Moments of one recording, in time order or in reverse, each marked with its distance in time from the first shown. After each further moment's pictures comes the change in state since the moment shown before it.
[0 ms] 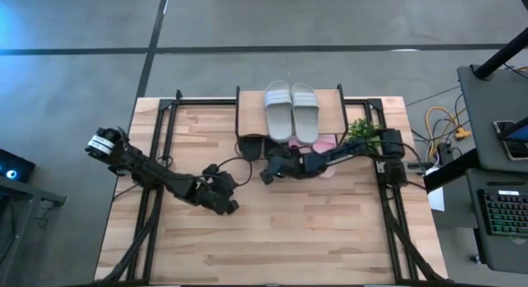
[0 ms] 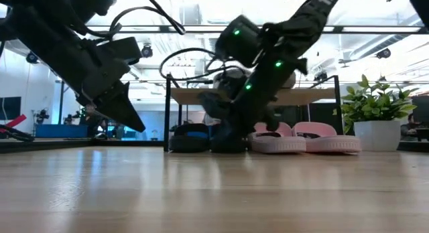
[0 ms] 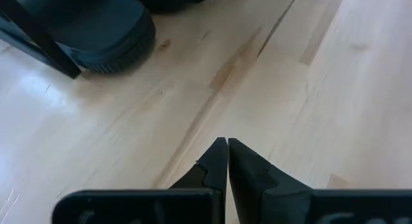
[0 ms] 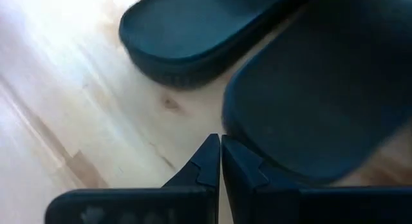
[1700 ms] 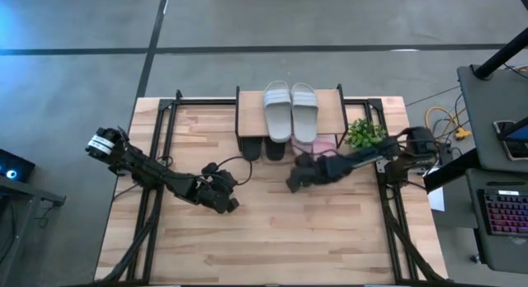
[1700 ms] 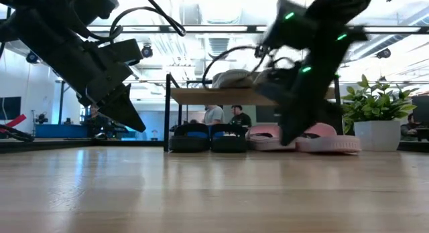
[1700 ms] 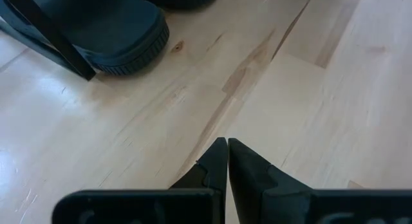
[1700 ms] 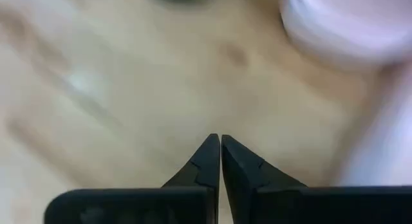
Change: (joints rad) left arm 0.010 0.001 0.000 -0.017 -0.022 0.001; right arm 0.086 -0.272 -0.198 -0.370 -0.088 0.283
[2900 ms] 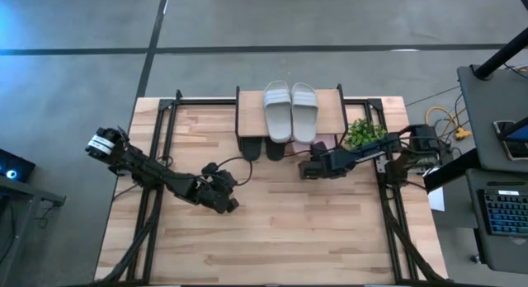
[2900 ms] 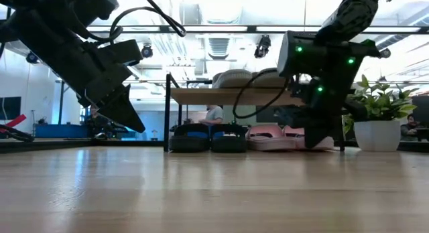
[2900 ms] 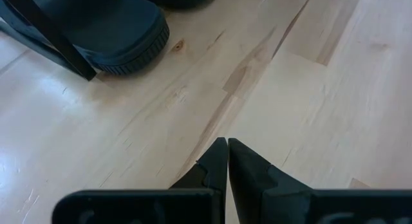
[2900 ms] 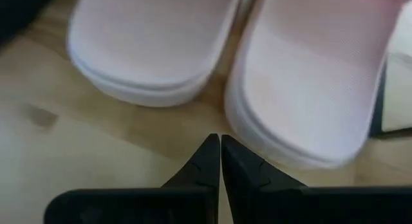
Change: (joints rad) left arm 0.000 0.000 -0.002 -0.002 0.000 0.009; right arm -0.079 -0.038 -0.121 -0.129 0.221 0.134
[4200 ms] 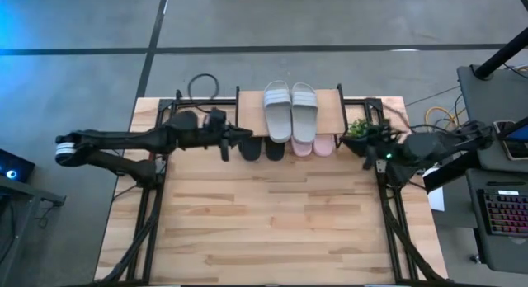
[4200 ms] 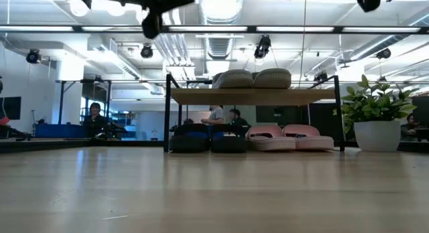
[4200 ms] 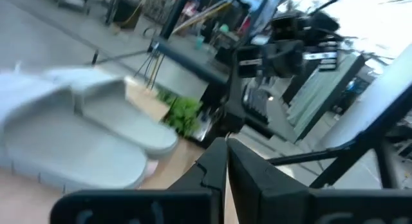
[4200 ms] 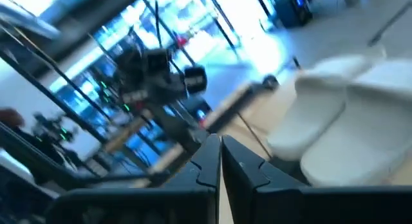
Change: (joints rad) left arm 0.541 -0.406 0.167 0.390 0.690 0.248; right arm 0.334 -1.032 0.022 0.190 0.091 -0.393
